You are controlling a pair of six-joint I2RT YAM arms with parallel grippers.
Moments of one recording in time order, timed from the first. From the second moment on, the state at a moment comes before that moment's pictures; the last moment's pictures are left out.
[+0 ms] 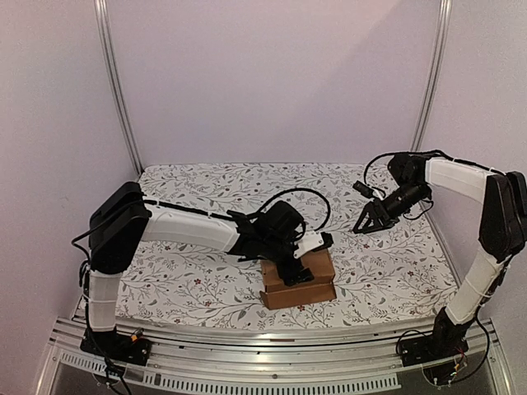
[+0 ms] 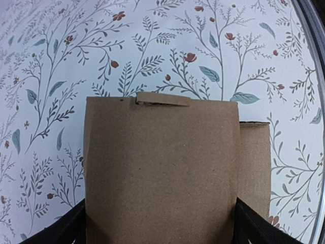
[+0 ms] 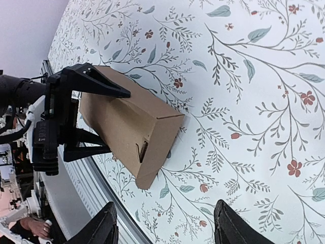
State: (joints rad) left arm -1.06 2.11 1.44 -0.18 0.11 0.29; right arm 0.20 1.75 1.31 -1.04 -0.73 -0.27
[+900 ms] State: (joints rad) left arm -1.17 1.56 0.83 -0.15 -0.39 -0.52; right arm 0.57 2.00 1.66 -1.08 -0.50 -0.70
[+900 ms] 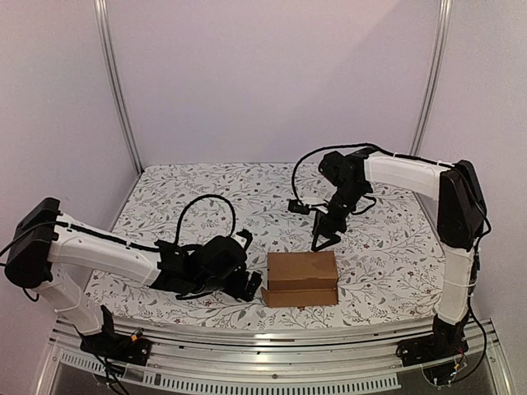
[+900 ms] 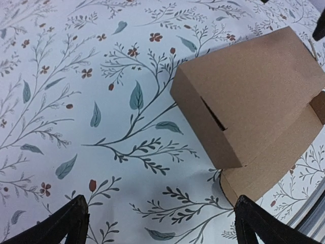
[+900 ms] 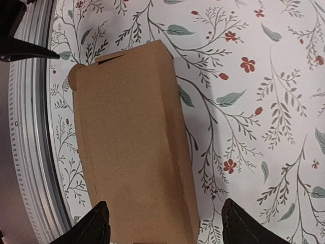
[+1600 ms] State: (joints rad) left arm -1.12 1.82 1.00 0.03 -0.25 -0.46; right arm 0.67 2.01 1.58 -1.13 -0.42 -0.67
